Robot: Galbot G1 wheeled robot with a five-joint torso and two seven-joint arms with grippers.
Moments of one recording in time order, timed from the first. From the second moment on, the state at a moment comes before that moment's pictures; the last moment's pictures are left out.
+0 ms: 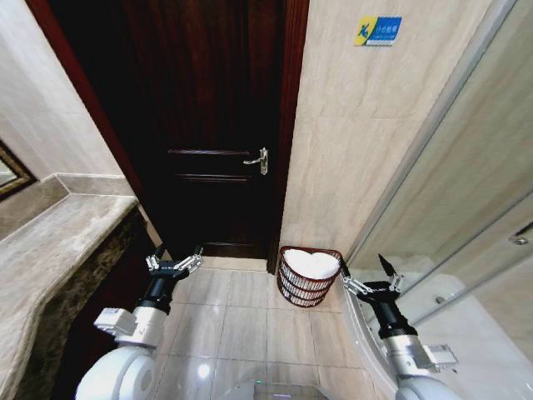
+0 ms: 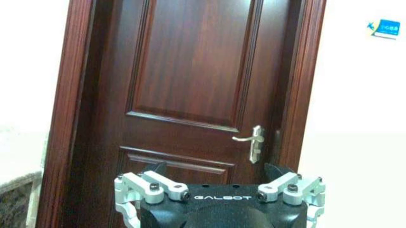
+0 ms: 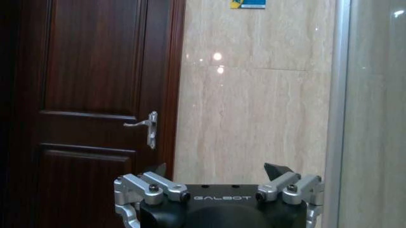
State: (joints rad) left arm 1.76 -1.52 -0.76 -2.50 -0.35 0.17 0.13; right arm -1.88 1.40 0.68 2.42 0.17 0.10 -0.05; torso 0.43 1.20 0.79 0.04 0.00
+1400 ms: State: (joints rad) left arm 1.76 -1.52 -0.76 -2.50 -0.35 0.17 0.13; right arm -1.88 1.40 0.68 2.42 0.17 0.10 -0.05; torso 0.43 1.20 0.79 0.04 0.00
